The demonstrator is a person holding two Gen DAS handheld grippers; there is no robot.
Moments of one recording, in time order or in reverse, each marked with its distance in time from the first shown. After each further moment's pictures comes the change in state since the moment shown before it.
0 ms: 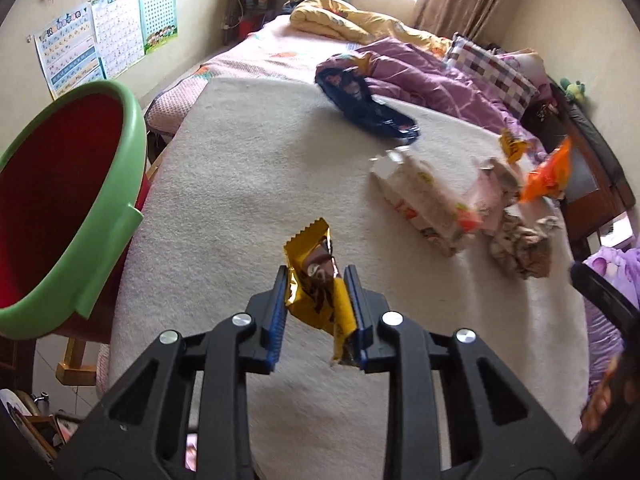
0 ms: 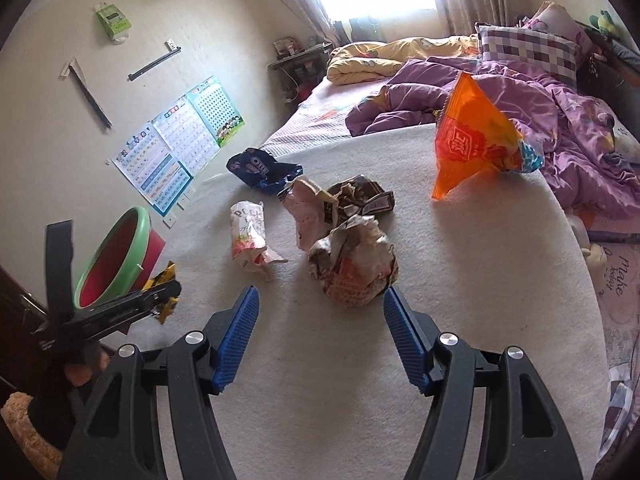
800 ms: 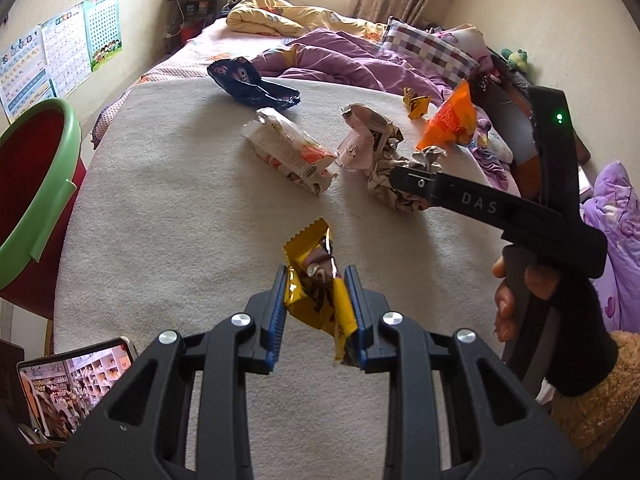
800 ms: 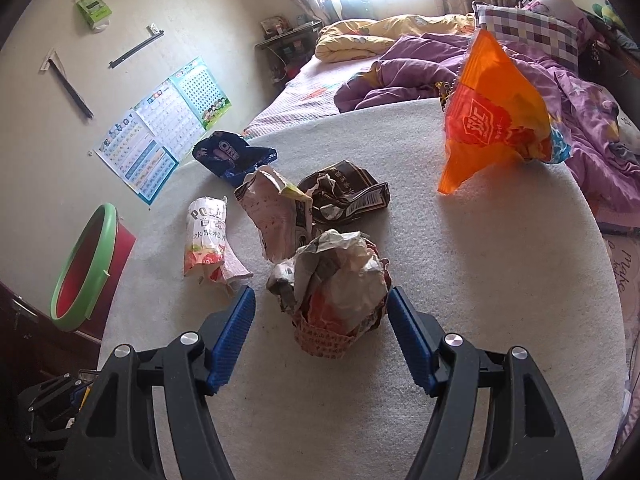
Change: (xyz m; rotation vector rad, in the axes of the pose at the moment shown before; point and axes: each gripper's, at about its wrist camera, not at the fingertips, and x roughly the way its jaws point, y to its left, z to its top) left arm -0.028 -0.073 -0.039 0.119 0.025 -0.139; right arm 0.054 -0.010 0.015 0.023 0.087 -0.016
